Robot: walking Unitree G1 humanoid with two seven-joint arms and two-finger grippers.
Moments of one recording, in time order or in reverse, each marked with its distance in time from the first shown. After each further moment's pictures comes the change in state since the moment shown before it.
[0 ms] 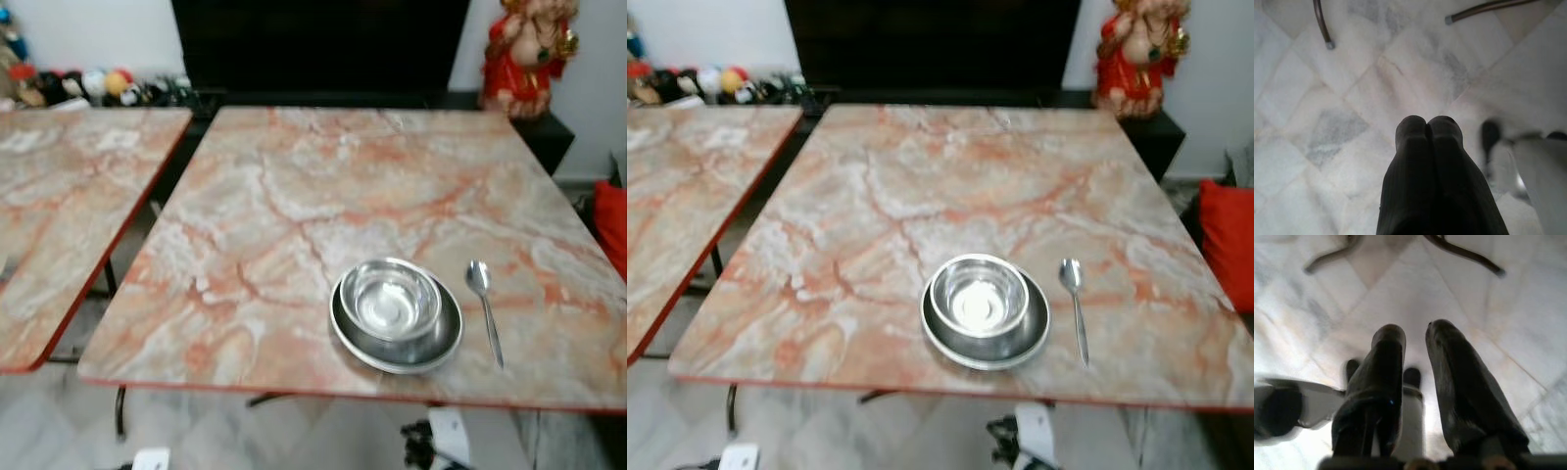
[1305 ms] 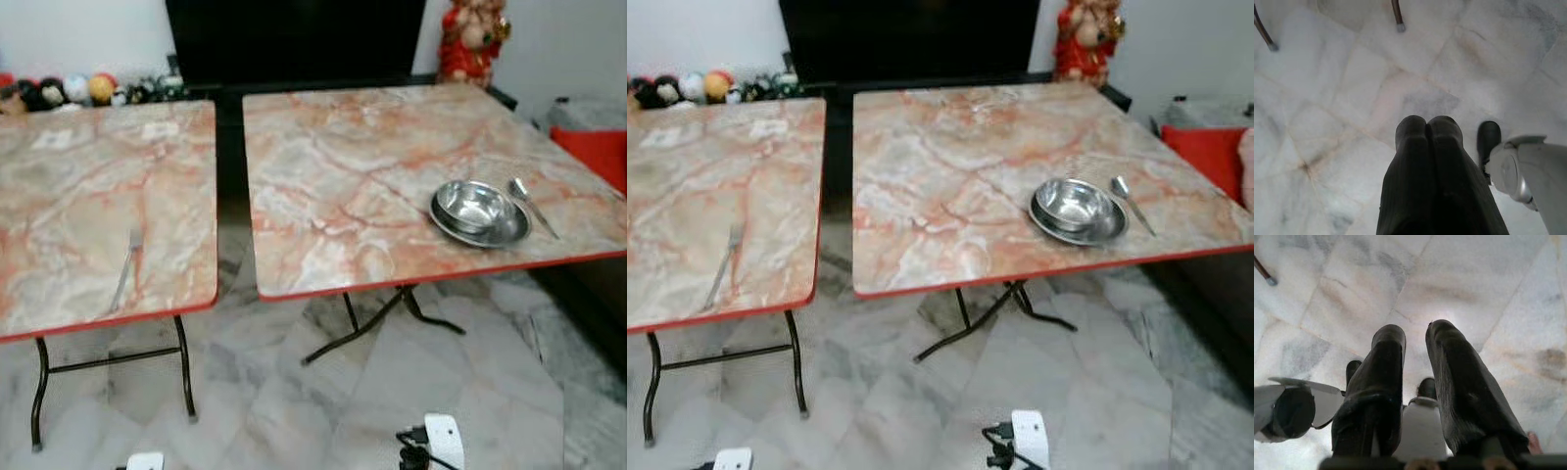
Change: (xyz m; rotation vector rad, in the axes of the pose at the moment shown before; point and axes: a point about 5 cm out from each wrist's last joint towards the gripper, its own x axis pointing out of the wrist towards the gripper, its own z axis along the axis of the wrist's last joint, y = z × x) left arm 0.000 0.011 0.002 -0.002 -0.002 0.032; right arm 0.002 0.011 0.000 0.016 -0.001 0.024
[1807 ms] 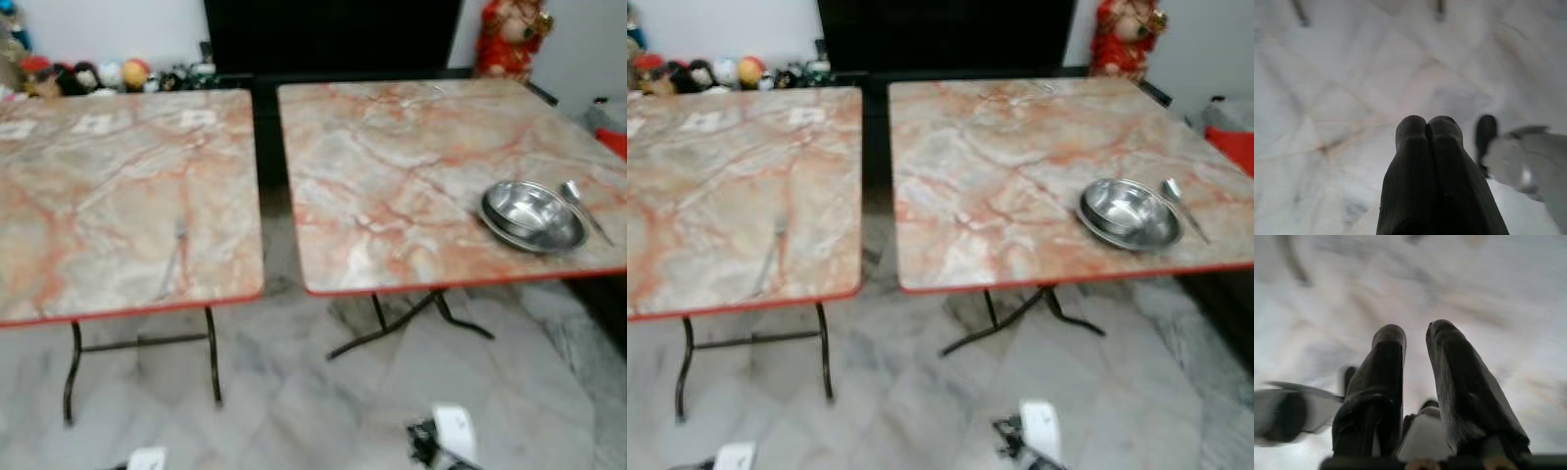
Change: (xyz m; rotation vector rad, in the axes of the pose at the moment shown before) left arm -0.001 0.006 -0.001 0.004 0.008 0.015; right arm 0.003 0.011 0.011 -0.011 -0.045 0.027
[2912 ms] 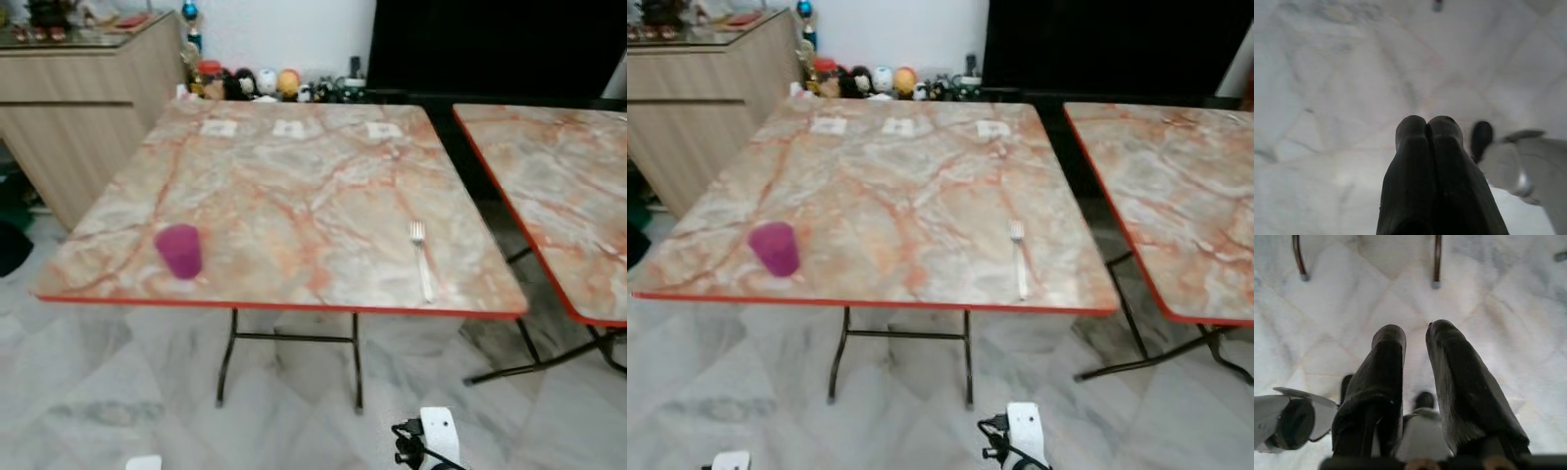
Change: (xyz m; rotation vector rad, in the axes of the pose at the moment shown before) left arm 0.000 0.000 -0.003 0.003 0.019 0.000; right arm 0.000 -0.002 -0.001 -0.007 0.003 -0.014
